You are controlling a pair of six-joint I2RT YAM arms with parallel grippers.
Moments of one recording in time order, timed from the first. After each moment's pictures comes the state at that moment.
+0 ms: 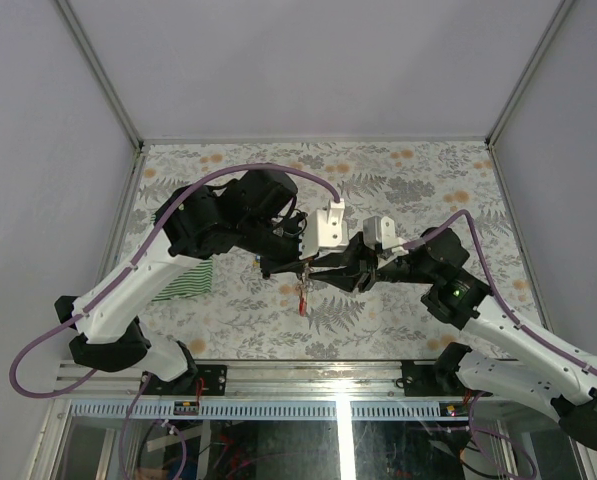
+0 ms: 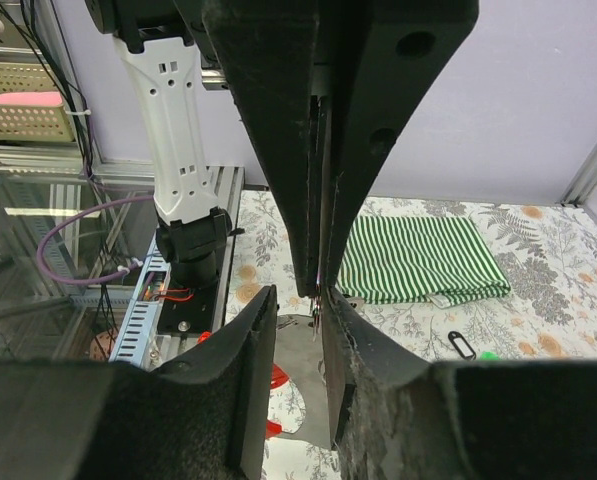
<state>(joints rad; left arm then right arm) -0.98 1.49 2.01 -1.41 0.35 0.46 0.83 0.88 0.78 0.27 -0.72 0.02</state>
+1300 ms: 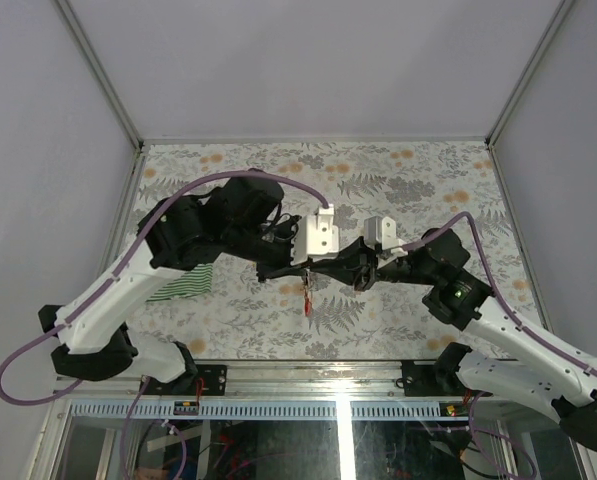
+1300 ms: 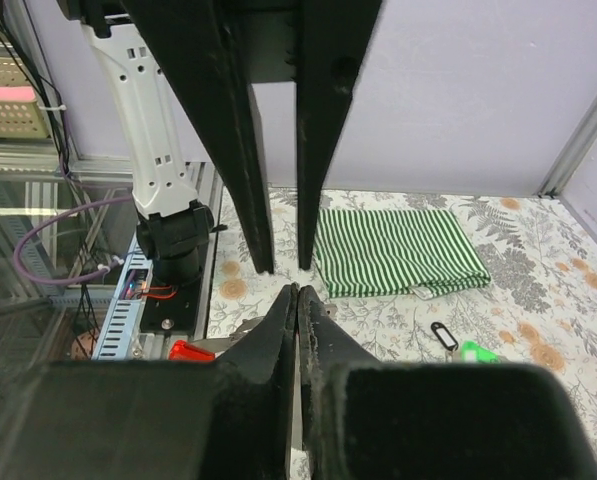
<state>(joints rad) -0.99 1.43 1.95 -1.33 0.36 0.48 0.83 0.87 0.78 0.24 -0.69 -0.01</state>
